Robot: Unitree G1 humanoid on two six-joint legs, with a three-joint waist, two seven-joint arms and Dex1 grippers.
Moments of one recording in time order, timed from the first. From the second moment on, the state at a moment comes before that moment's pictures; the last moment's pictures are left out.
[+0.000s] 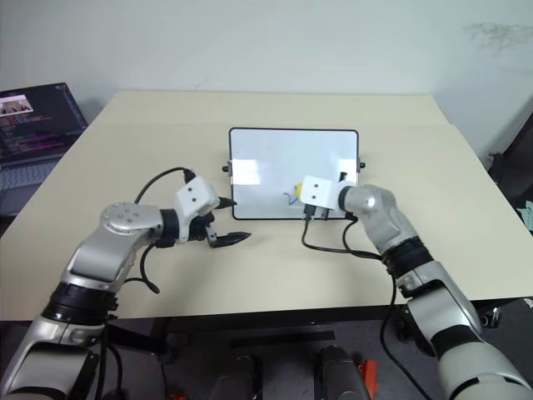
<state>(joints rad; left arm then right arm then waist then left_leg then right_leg) -0.55 0.71 -0.15 0.03 -0.15 0.45 -0.97 -0.91 -0.36 0.40 0.54 -0.41 0.03 0.67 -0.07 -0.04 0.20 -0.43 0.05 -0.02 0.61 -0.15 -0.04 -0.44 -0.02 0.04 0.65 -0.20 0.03</state>
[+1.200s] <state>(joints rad) -0.57 0.69 -0.15 0.05 -0.14 0.43 -0.98 -0.81 -0.47 0.38 0.44 -0.39 0.05 0.72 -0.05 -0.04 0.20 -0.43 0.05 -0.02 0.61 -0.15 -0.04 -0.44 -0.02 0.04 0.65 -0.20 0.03</state>
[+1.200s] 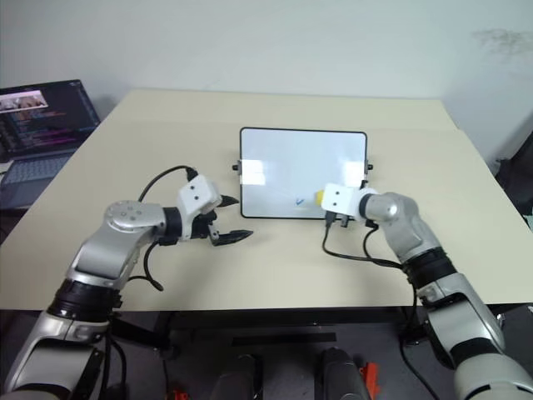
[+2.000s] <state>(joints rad) -0.58 0.68 -0.15 0.06 -0.13 0.43 -0.99 -0.83 -0.45 0.40 0.45 -0.41 0.04 0.68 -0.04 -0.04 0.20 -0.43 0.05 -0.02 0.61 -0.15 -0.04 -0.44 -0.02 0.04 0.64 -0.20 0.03</state>
